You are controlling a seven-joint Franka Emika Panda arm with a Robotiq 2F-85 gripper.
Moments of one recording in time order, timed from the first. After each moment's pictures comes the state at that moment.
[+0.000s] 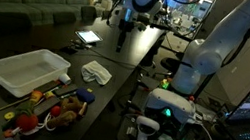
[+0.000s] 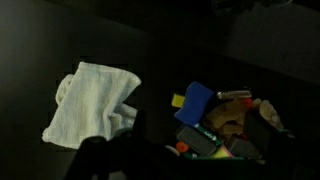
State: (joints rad) arm 0.07 -0.33 -0.17 -2.65 0.05 2.31 -0.41
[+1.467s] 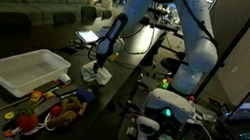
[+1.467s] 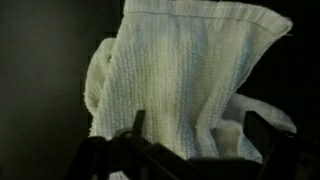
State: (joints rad) arm -0.13 0.69 -0.07 -2.16 0.00 2.90 -0.27
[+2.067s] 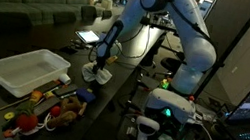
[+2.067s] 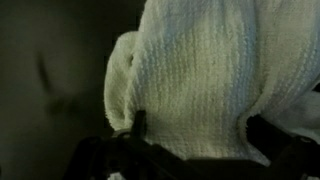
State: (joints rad) arm -0.22 0.85 -0.05 -2.00 0.00 2.89 -0.24
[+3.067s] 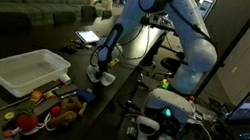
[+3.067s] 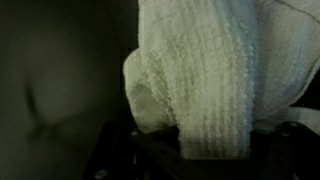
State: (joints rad) arm -0.16 0.86 -0.10 -2.04 -0.04 2.83 -0.18
